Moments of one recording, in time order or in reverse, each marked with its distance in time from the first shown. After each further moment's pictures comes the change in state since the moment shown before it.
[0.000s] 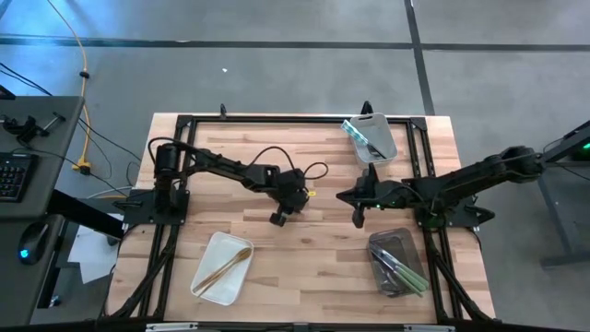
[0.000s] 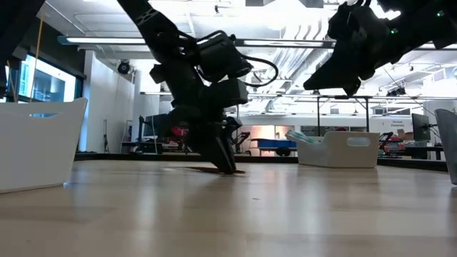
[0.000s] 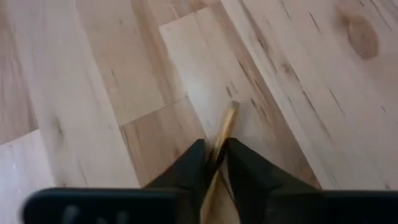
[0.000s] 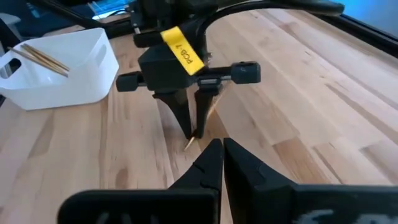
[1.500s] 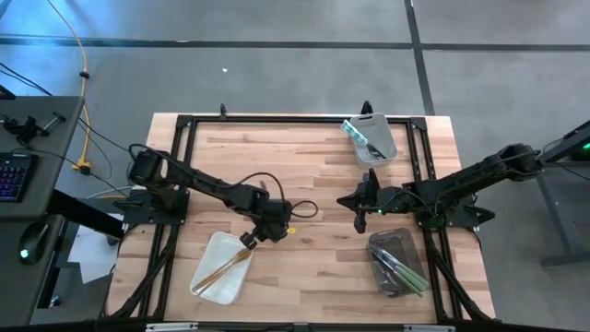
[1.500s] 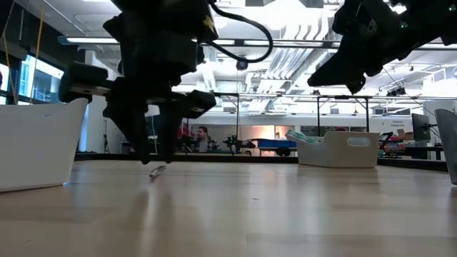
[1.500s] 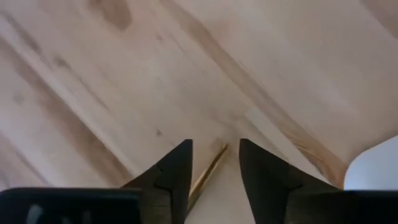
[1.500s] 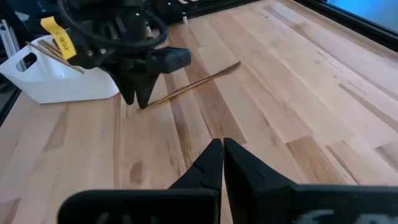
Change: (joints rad) left arm -0.258 -0.173 -0.047 -0.280 -0.042 0.116; right arm 0.074 0.001 0.001 0.001 0.045 0.019
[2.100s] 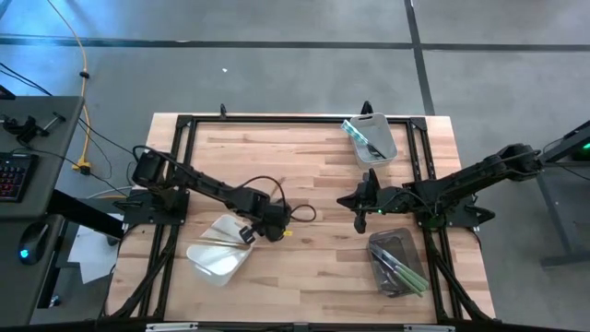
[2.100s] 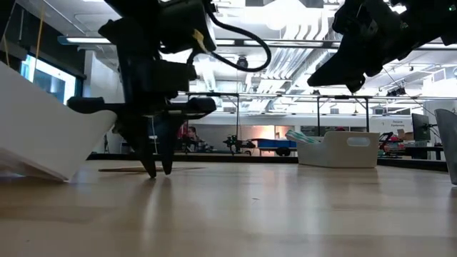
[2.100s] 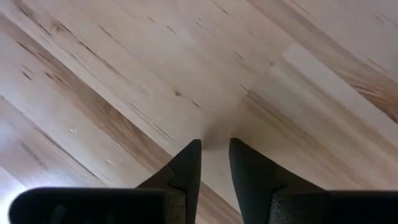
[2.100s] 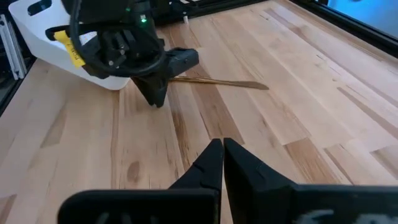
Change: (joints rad) left arm 0.000 0.027 -0.005 -0.032 -0.168 0.155; right arm 0.000 0.000 0.000 0.000 0.001 -0.025
